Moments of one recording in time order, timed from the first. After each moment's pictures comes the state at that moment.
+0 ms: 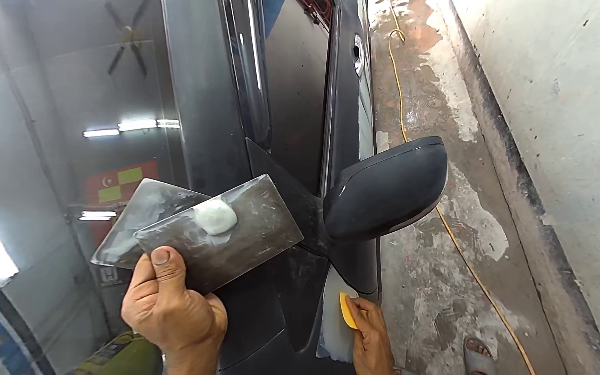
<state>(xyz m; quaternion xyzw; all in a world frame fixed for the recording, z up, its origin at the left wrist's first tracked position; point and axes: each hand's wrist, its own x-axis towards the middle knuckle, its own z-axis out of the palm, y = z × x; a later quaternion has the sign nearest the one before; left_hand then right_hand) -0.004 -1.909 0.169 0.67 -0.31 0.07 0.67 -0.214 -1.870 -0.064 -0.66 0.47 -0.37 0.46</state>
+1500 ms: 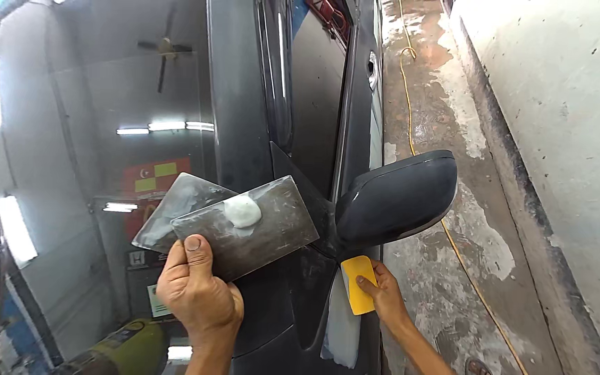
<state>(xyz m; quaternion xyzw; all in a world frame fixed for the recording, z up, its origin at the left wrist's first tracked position) -0.007 -1.910 0.169 0.66 -0.31 0.05 0.69 -0.206 -1.981 -0.025 -0.39 0.38 -0.33 0.77</state>
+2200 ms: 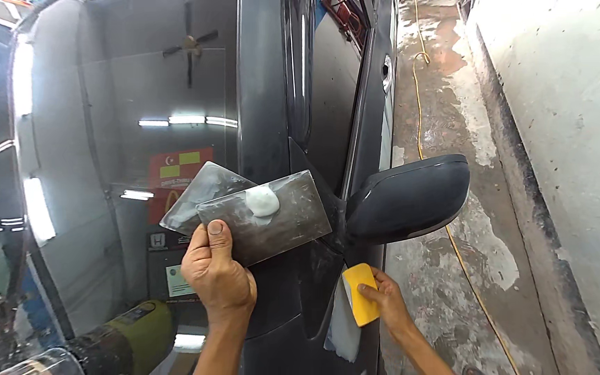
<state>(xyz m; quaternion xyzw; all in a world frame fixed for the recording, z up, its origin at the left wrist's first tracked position) -0.011 -1.911 0.170 0.65 -0.30 0.04 0.70 -0.215 -1.969 -0.025 -0.37 0.35 -0.29 0.81</state>
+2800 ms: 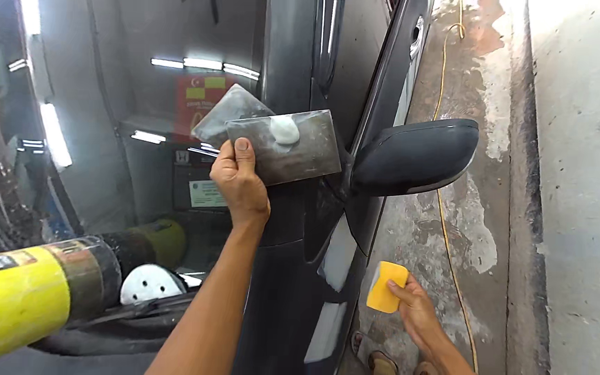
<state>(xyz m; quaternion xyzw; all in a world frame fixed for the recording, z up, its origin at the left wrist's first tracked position) -0.008 -1.914 0.168 0.65 -0.33 0.05 0.69 -0.333 -1.919 -0.025 -0.29 0.41 -0.26 0.82</state>
